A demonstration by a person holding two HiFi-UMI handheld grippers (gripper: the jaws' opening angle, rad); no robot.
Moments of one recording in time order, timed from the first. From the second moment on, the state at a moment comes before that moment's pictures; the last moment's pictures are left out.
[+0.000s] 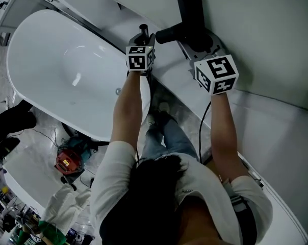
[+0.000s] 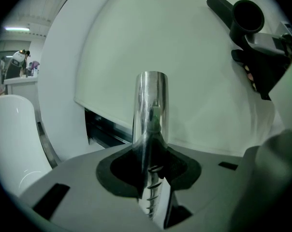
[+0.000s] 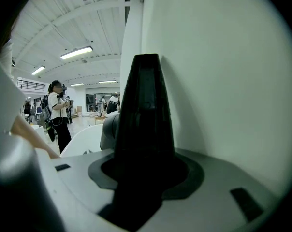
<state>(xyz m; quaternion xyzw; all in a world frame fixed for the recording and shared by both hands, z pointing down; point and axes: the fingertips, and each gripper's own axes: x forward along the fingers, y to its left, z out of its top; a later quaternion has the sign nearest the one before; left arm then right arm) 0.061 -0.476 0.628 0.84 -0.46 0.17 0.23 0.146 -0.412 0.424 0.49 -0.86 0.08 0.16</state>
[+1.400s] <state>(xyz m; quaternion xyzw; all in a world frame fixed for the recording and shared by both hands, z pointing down) 0.002 -0.420 0.564 0.86 -0.46 0.07 0.22 0.112 -0.414 0.440 0.50 -0.85 0.12 0.15</state>
